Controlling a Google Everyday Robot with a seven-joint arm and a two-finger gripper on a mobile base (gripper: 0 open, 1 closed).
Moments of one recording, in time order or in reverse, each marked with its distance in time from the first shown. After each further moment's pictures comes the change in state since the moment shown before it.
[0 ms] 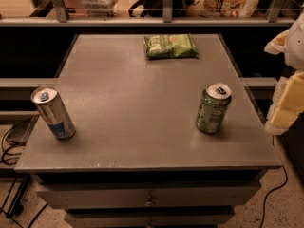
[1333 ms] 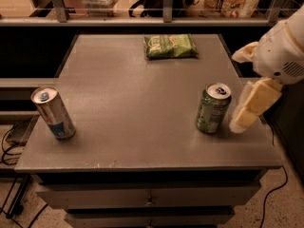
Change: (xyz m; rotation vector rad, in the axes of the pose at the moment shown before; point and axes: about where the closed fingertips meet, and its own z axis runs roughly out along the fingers) arm -0.048 -0.002 0.042 -0.072 -0.243 -0.018
